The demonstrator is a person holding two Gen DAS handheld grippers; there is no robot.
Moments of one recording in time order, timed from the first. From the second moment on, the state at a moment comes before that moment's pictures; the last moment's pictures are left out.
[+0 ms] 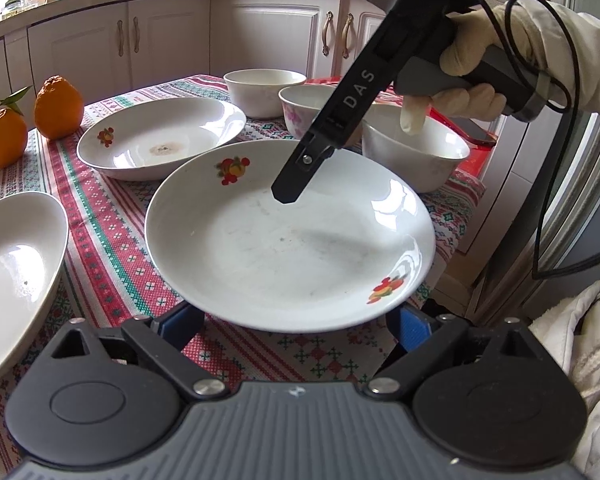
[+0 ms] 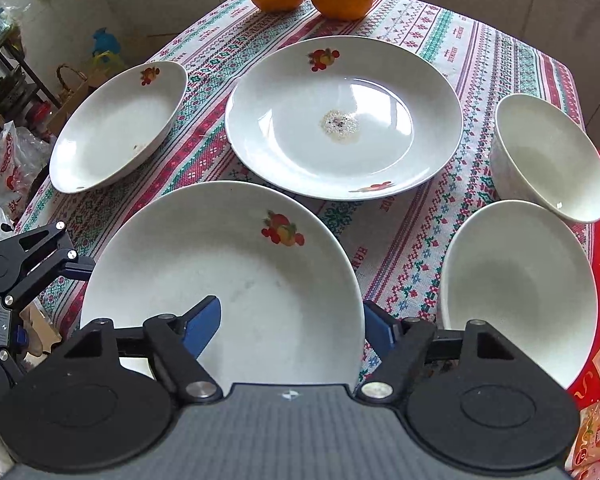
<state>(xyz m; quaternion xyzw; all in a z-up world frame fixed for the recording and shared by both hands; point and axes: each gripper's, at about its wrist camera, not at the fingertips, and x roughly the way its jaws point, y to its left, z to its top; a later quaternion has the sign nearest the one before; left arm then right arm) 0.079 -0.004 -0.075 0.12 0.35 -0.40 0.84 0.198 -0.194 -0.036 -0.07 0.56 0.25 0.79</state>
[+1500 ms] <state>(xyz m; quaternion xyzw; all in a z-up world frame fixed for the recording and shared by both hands) 0.073 0.012 -0.067 0.13 0.36 -0.39 0.84 0.200 -0.195 -0.029 0.01 0.57 0.29 0.77</state>
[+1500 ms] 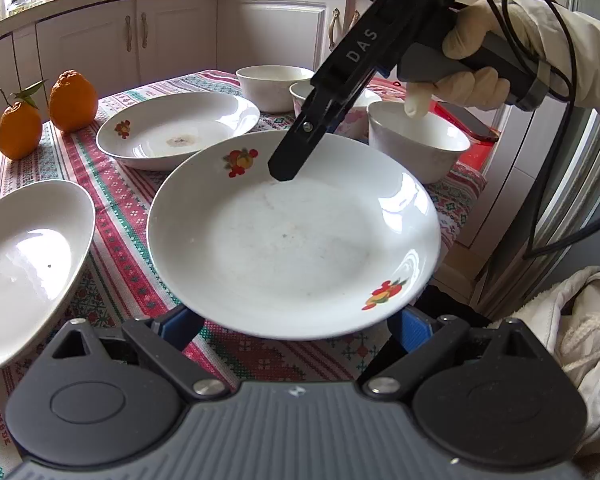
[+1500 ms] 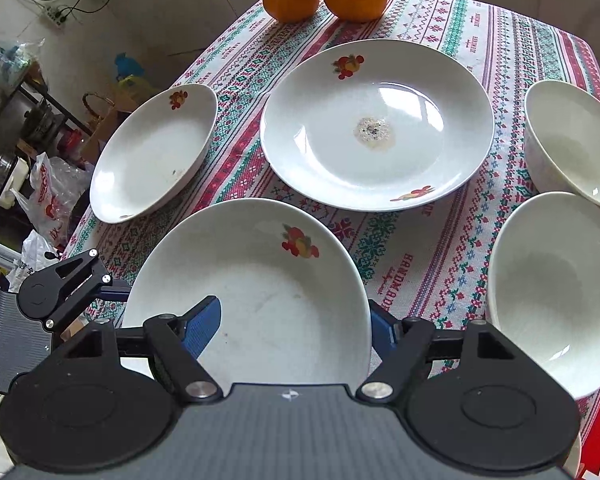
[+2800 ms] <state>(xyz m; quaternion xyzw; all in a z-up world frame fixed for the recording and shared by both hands) 0.096 0.126 -0.024 0.08 0.35 -0.26 0.89 0.272 -0.040 0.002 -0.05 0.53 0.39 0.75</state>
